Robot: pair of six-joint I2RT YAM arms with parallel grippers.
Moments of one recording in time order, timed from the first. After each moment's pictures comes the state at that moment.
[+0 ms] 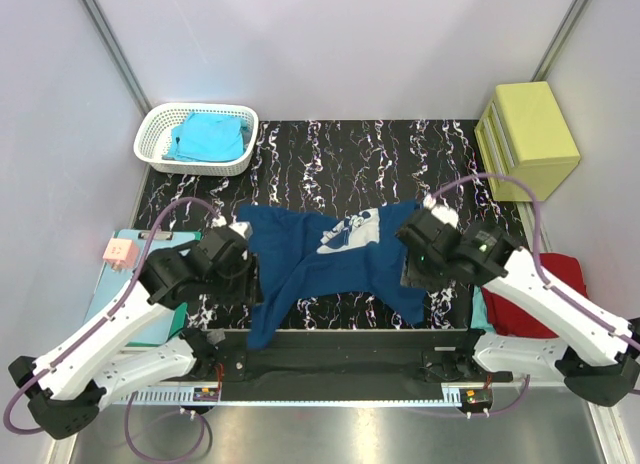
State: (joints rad) left arm -0.80 0.84 0.98 -1.25 -0.04 -0.73; right arm 0.92 1.08 1.22 -1.36 0.22 1.05
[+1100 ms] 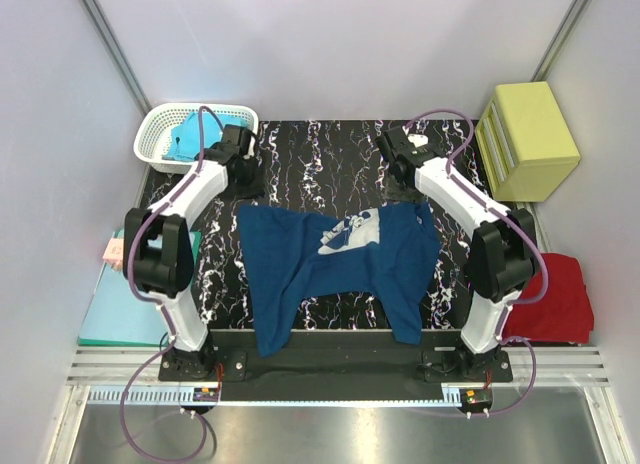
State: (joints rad) left arm -0.22 1.80 1.45 -0.66 0.02 -0.46; right arm 0.43 1.83 1.57 -0.88 0.40 0.57
